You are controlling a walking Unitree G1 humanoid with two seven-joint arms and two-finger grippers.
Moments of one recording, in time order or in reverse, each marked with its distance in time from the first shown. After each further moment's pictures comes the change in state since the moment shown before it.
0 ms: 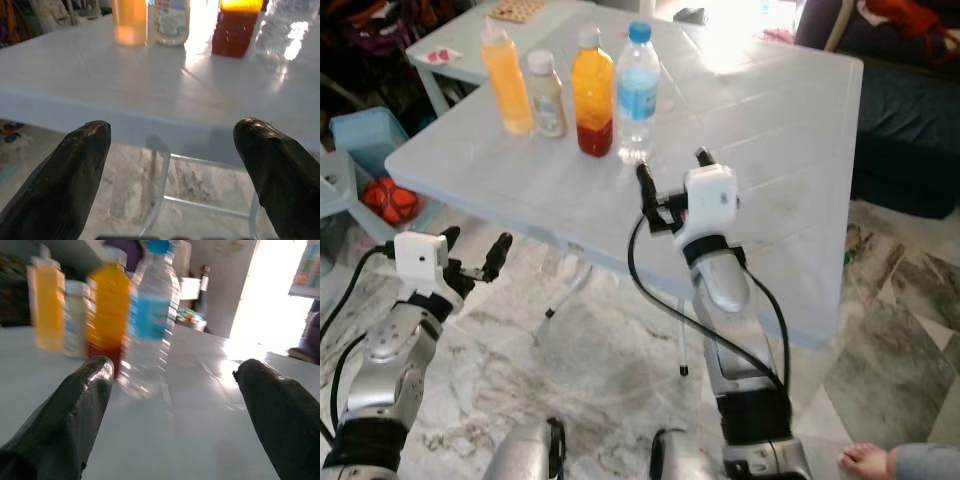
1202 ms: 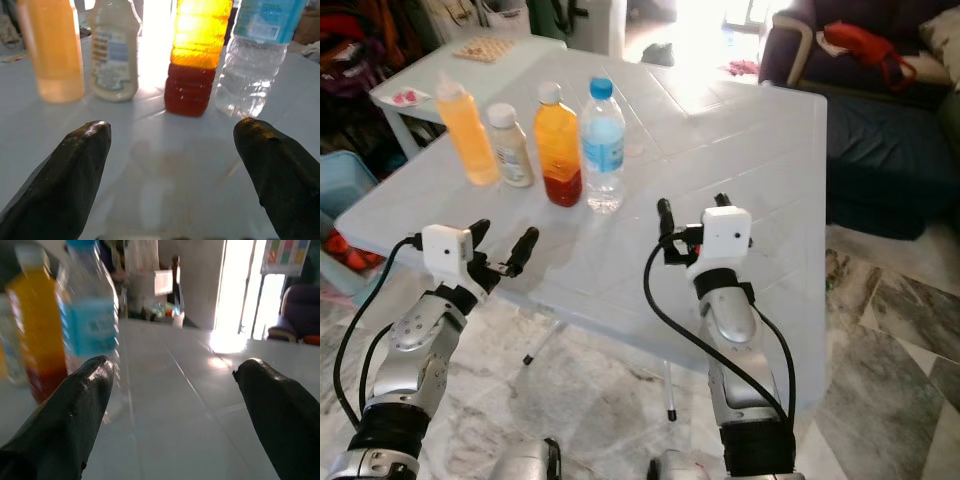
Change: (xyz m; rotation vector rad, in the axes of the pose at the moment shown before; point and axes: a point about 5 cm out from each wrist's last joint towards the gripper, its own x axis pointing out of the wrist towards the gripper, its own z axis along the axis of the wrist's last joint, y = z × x) left arm 0.014 -0.024 -0.007 -0.053 -0.006 -0.116; right arm 0.001 0.003 -0.012 0.141 0.055 -0.058
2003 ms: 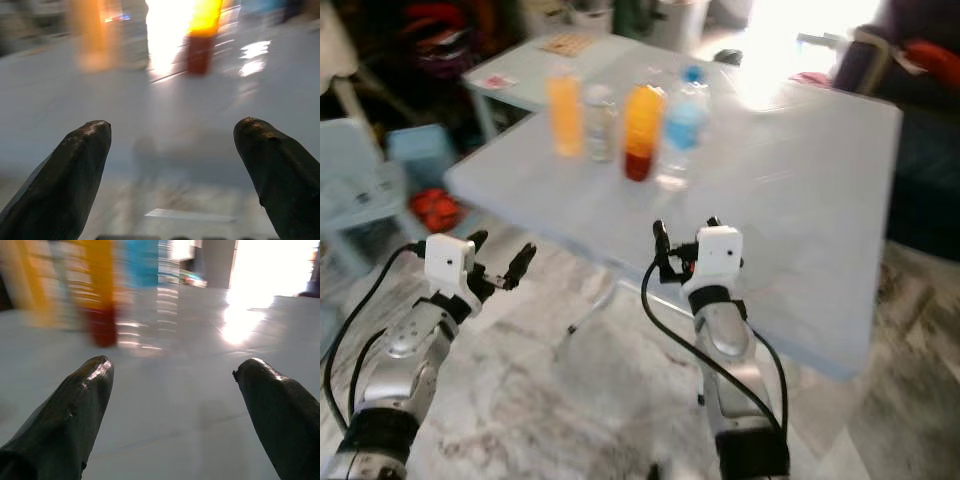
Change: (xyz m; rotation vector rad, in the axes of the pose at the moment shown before) left arm 0.007 -0.024 -0.008 0.040 0.030 -0.124; right arm -0.024 -0.024 -0.036 -0.004 0.153 -0.083
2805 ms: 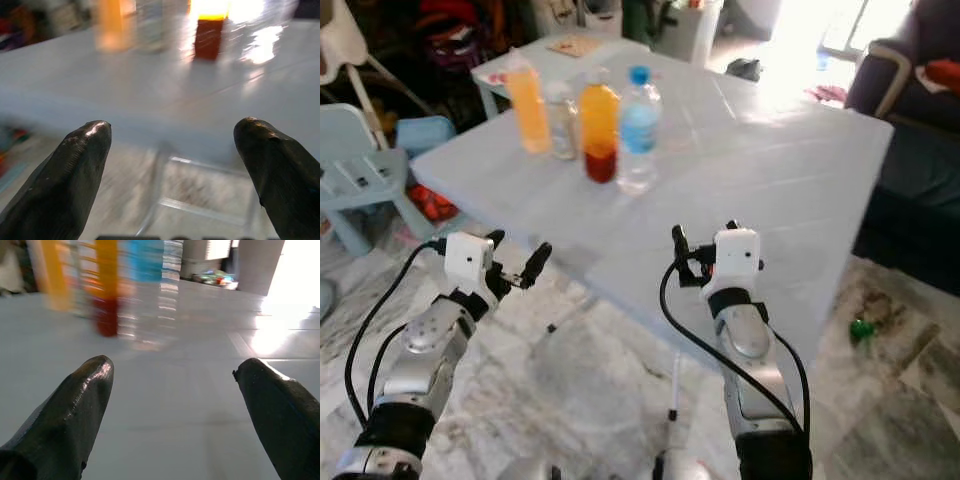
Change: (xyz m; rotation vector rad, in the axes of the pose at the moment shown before) left arm -0.012 0.022 -0.008 0.056 0.077 0.089; right arm 0.000 0.011 -0.003 0.005 0.015 0.056
